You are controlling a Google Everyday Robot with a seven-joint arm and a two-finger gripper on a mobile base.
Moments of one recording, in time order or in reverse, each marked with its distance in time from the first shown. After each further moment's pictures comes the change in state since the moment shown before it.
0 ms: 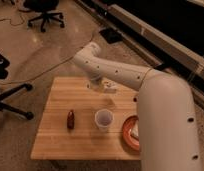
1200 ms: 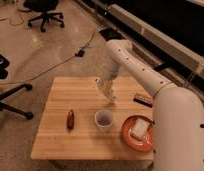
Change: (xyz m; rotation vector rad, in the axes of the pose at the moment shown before) arm -0.030 -0.015 0.015 0.016 0.483 0.252
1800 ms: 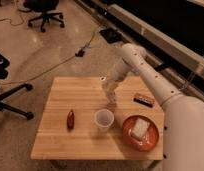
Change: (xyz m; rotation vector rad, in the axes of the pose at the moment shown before) arm -0.023 0.001 0.000 -0.083 0.204 0.135
